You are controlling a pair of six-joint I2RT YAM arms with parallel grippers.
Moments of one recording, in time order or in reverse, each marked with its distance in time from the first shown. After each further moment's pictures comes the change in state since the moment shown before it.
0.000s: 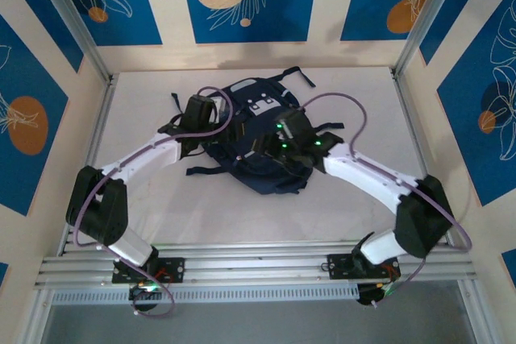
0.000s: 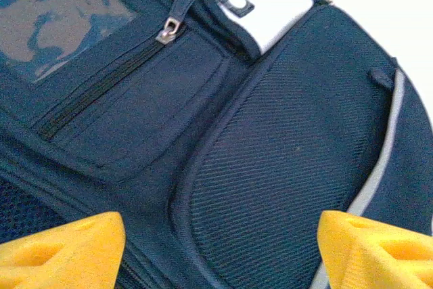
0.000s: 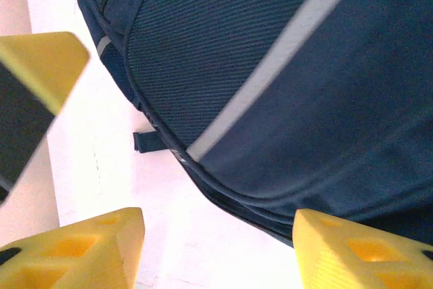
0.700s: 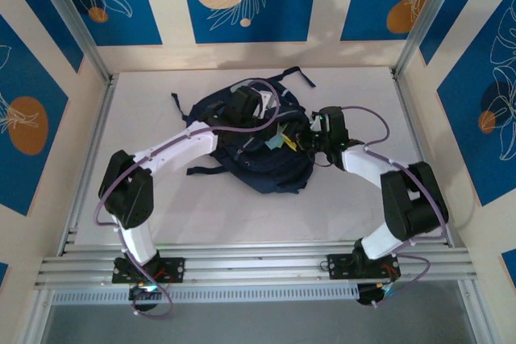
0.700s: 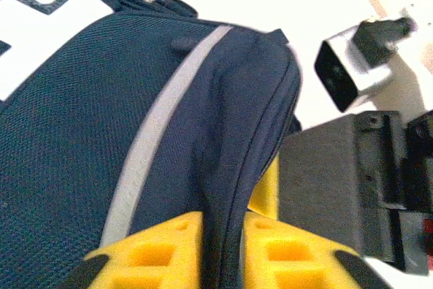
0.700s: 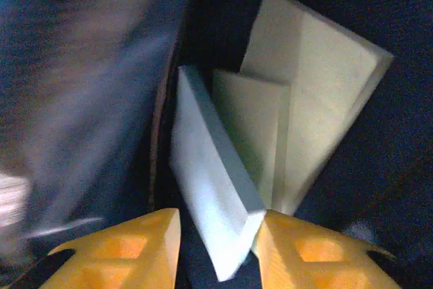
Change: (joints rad) left arm -0.255 0.211 0.363 -0.097 -0.013 0.047; right arm -0.418 0.021 -0.306 0.549 -0.404 0.097
